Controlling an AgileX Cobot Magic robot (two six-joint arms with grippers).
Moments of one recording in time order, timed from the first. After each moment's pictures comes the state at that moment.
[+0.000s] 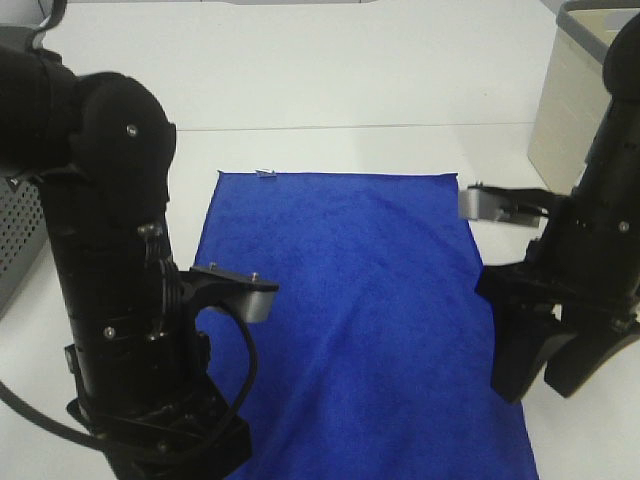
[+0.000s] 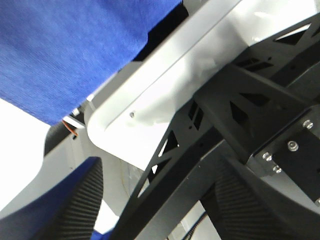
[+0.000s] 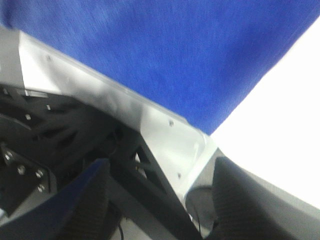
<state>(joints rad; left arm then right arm) -0.72 1.79 -1.03 -0.42 1.18 0.13 0.27 1.68 -0.95 0.35 1.21 -0.25</state>
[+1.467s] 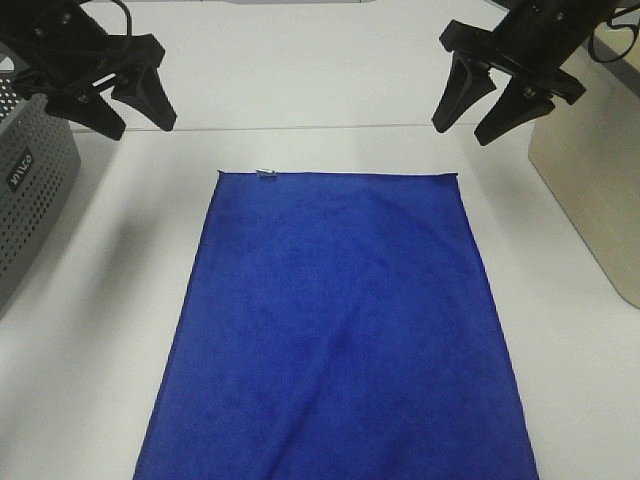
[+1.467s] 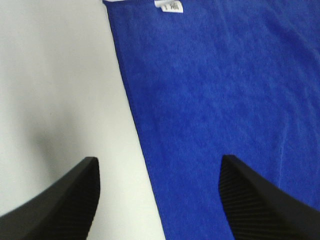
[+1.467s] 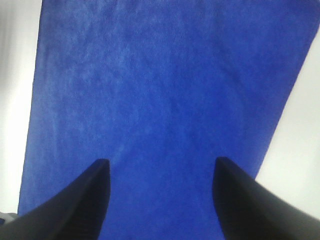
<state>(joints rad) -0.13 1.99 -1.64 -0.45 0.98 0.23 0.09 2.07 -1.77 0.44 1.21 -0.23</state>
